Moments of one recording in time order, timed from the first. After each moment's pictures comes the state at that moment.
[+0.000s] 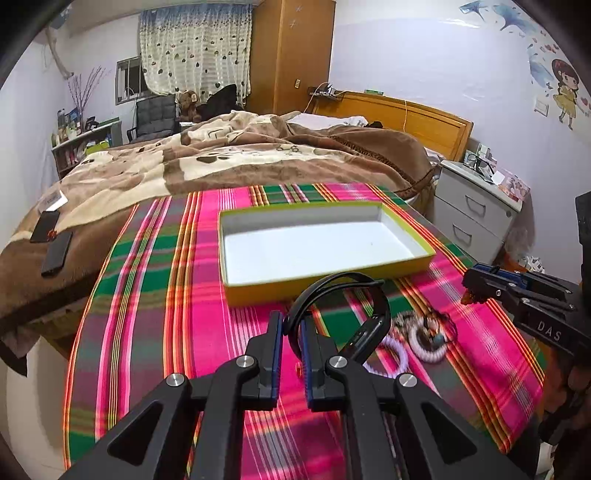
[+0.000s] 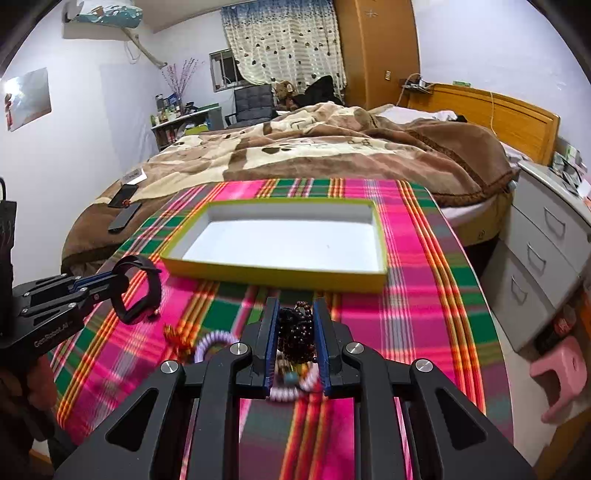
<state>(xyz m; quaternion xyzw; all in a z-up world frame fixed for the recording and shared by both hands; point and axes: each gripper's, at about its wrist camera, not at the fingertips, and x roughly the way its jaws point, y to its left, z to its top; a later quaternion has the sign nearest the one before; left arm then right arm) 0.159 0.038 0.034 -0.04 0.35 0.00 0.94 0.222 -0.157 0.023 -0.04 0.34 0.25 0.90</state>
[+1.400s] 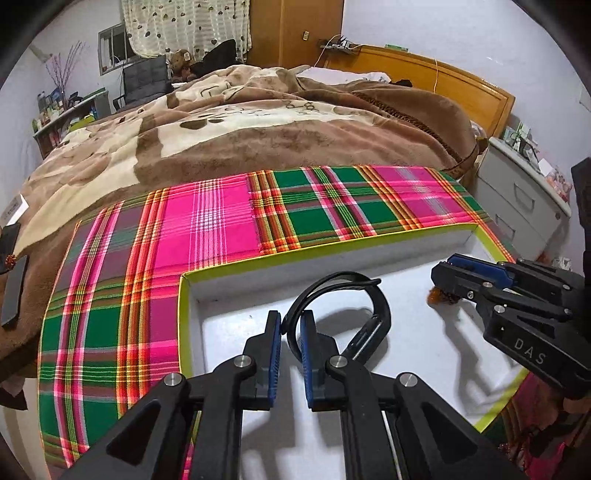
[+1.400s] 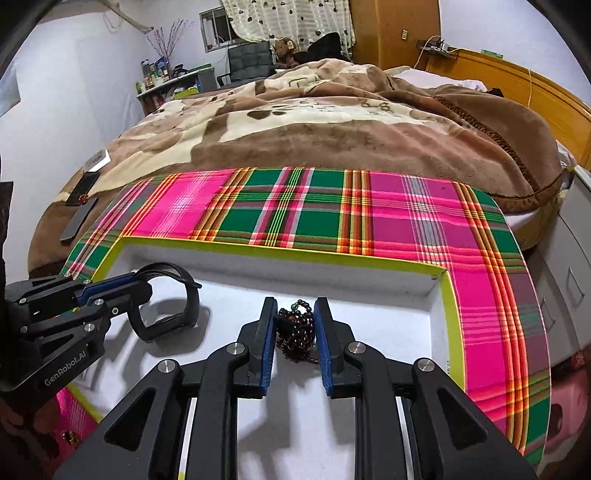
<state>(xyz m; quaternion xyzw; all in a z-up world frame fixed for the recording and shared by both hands) 0.367 0.075 -0.023 -0.04 0.44 0.01 0.90 0.410 -0.076 -0.029 -0.05 0.42 0.26 0.87</state>
